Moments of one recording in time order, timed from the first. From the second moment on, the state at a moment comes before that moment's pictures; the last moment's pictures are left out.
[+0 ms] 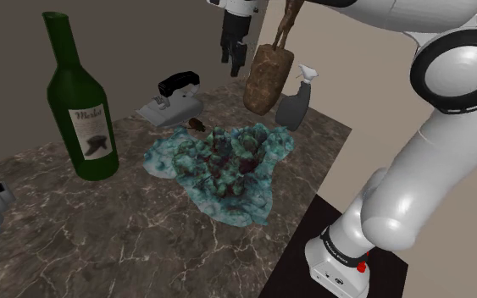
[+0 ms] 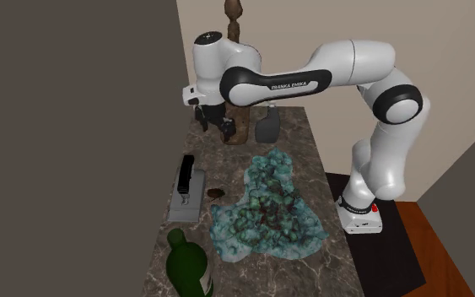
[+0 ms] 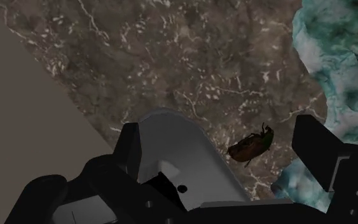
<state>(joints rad) 0.15 0.07 -0.07 -1.58 -0.09 1.67 -1.05</state>
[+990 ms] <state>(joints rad) 0.23 0.47 0.04 -1.10 -0.10 1.54 -1.44</state>
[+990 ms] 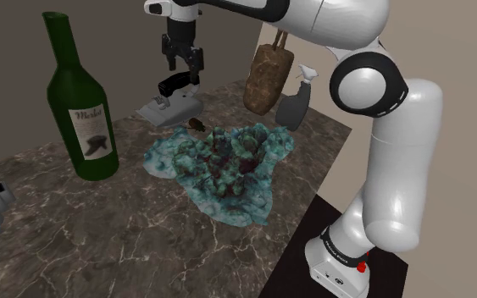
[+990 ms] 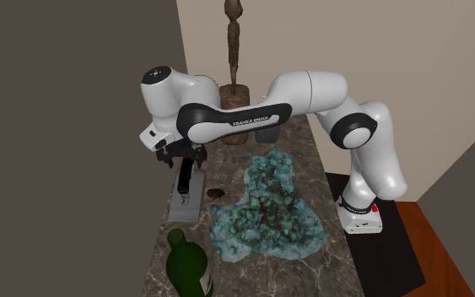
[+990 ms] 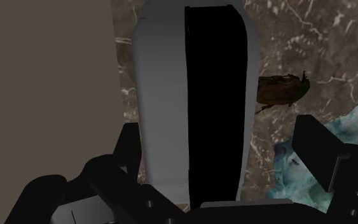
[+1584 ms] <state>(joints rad) 0.23 0.45 0.04 -1.20 -0.10 1.62 -1.44</state>
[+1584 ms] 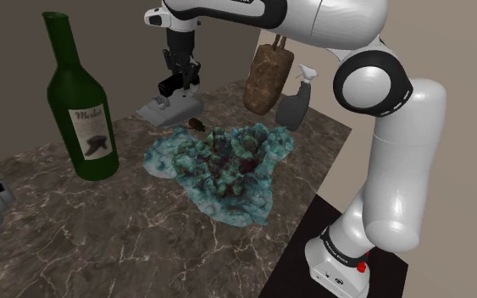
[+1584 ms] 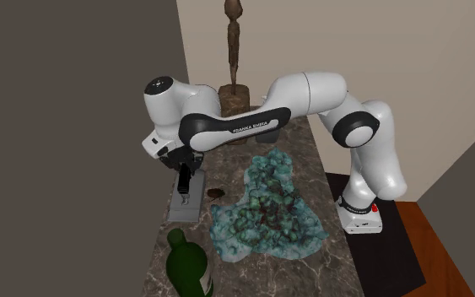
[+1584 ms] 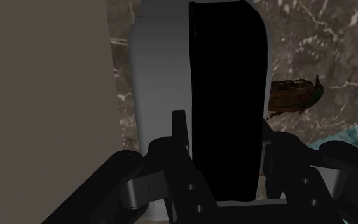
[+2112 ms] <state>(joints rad) 0.23 0.46 0.04 -1.17 -0.10 1.59 -1.44</state>
